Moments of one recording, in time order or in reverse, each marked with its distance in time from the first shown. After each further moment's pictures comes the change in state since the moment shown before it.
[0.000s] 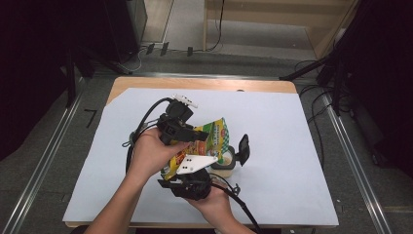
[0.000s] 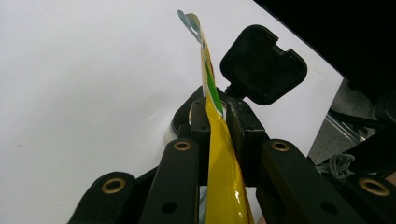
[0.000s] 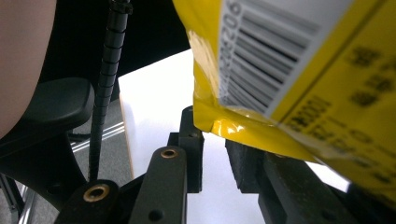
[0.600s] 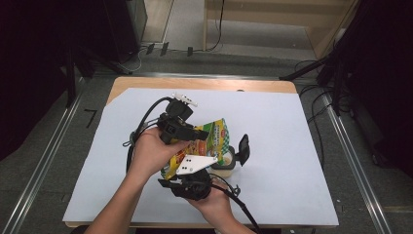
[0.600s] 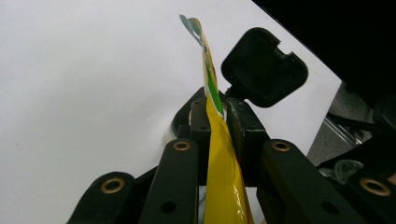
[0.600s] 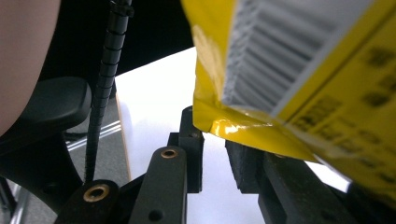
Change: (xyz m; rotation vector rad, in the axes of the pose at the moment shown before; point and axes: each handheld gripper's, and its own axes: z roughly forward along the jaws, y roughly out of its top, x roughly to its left) left arm 0.005 0.001 0.000 -0.004 0.004 -0.021; right arm 0.003 0.002 -0.002 0.004 -0.018 -0.016
